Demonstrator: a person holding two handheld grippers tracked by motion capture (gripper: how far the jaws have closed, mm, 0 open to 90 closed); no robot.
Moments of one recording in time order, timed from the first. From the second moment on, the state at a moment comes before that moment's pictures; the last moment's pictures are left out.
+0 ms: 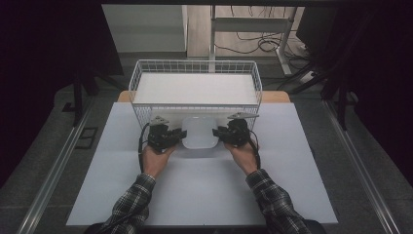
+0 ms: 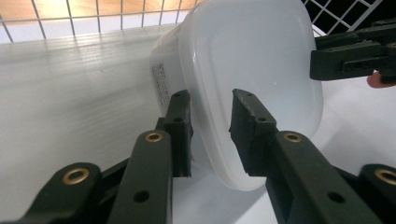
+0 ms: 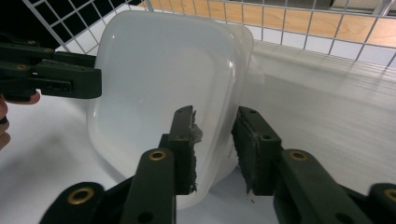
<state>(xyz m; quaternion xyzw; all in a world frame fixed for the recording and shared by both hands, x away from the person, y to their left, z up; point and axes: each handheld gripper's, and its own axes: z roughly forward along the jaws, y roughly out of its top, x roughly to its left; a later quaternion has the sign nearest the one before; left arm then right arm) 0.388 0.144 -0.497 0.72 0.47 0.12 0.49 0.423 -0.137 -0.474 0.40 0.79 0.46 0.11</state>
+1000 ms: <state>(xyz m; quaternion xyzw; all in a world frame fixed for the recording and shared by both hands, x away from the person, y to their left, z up) 0.384 0.137 -0.476 0.73 0.44 0.17 0.50 0.423 -0.141 -0.463 0.38 0.79 0.46 0.15</state>
